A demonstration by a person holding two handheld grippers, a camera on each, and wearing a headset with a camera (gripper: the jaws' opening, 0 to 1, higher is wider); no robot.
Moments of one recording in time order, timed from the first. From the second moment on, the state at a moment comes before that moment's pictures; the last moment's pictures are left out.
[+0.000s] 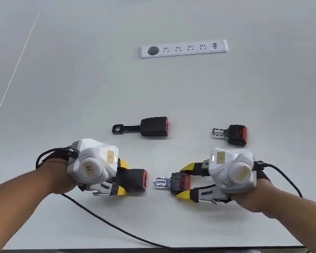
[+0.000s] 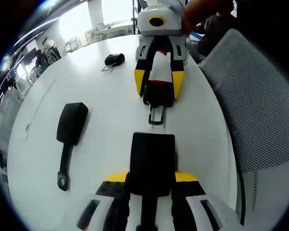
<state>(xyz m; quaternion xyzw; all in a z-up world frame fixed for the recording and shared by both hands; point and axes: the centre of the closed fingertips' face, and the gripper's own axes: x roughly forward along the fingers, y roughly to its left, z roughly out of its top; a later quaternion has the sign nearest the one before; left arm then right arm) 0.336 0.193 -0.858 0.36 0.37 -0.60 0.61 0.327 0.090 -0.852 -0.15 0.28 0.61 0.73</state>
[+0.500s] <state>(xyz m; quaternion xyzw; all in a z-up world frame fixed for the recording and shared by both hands) 0.335 0.190 -0.858 0.38 0.37 -0.61 0.59 0.329 0.117 -0.852 -0.15 0.28 0.61 0.72</state>
